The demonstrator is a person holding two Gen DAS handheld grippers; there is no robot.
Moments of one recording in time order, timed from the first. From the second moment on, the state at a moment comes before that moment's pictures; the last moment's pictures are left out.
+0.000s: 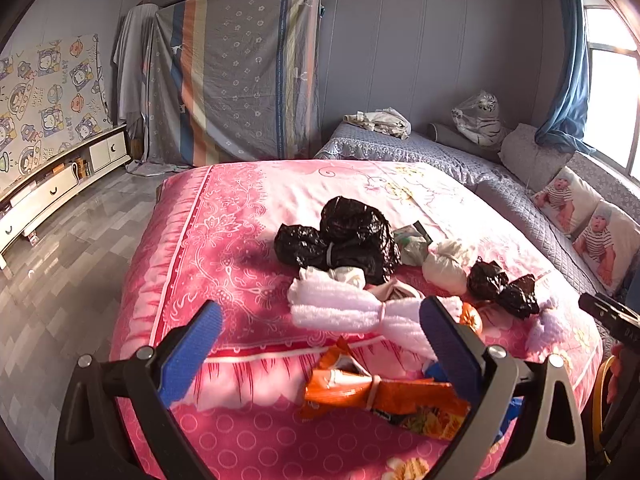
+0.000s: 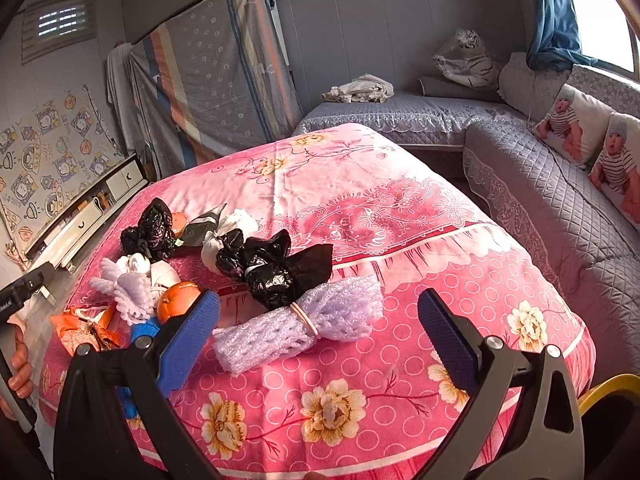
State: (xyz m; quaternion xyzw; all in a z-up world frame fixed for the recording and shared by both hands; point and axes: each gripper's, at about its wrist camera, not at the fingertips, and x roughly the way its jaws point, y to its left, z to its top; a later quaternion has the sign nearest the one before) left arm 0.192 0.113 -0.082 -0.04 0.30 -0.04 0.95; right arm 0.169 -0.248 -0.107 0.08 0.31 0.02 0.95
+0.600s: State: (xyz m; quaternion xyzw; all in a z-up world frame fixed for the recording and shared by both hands) left arm 0.271 0.098 -0.125 -0.01 0.40 -0.11 0.91; right arm 0.210 -0.250 -0.135 0.06 0.38 0.03 0.92
